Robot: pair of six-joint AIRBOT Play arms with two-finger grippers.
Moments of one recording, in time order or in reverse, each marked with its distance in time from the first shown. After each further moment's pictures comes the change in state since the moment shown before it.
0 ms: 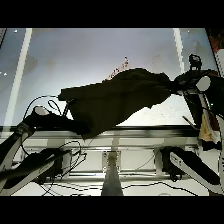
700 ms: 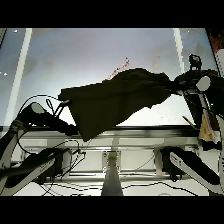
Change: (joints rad) left arm 0.116 0.000 0.074 0.426 -0.034 -0.168; right arm 0.000 0.000 0.000 0.000 0.000 0.000
